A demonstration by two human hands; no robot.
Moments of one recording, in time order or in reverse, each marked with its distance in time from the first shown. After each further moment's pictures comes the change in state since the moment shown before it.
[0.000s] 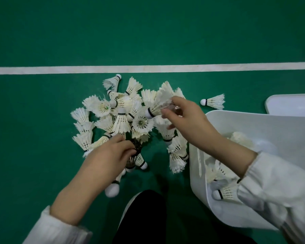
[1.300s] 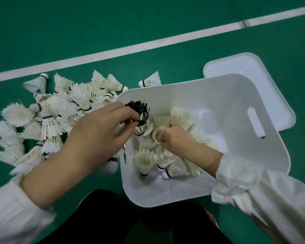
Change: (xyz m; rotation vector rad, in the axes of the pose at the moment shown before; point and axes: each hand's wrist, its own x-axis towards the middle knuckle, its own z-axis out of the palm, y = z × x) left_hand 0.048 0.169 0.041 -0.042 0.132 0.535; right_hand -0.075 0.197 -0.072 -0.696 -0.271 0.182
